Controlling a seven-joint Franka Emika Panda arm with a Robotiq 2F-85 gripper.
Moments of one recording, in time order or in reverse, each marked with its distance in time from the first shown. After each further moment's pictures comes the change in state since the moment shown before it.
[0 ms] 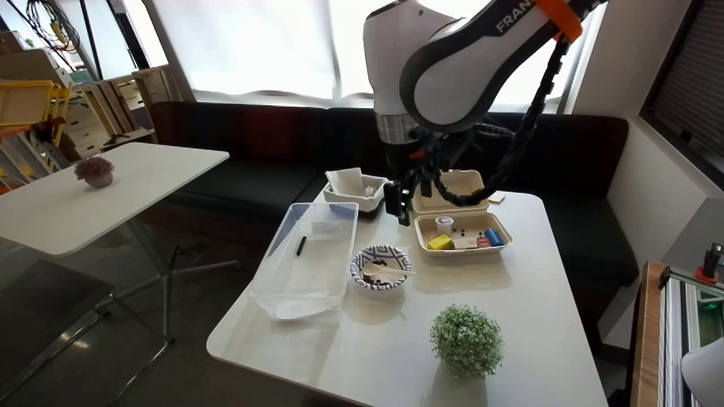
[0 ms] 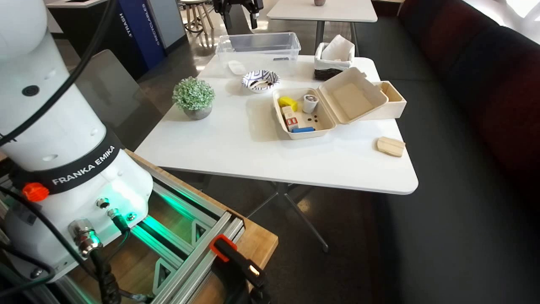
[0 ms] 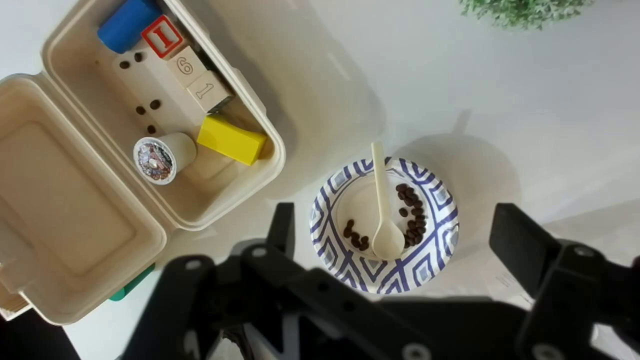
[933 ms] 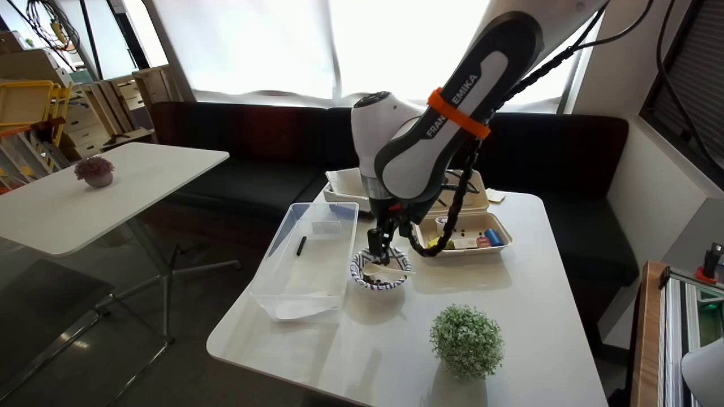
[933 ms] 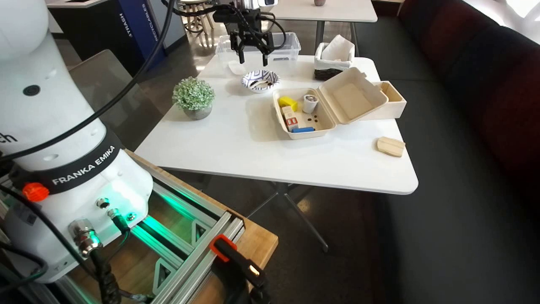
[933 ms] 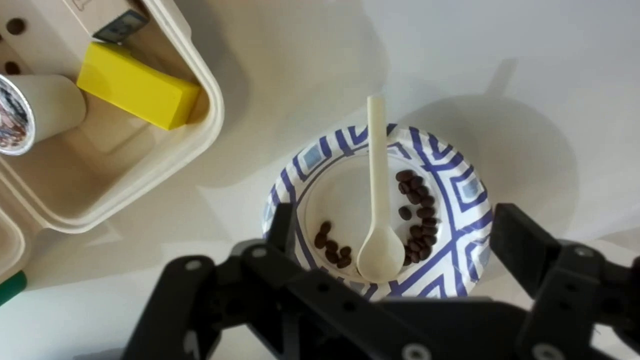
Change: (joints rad) arm 0.009 0.360 -0.041 0.149 0.017 0.223 -0.089
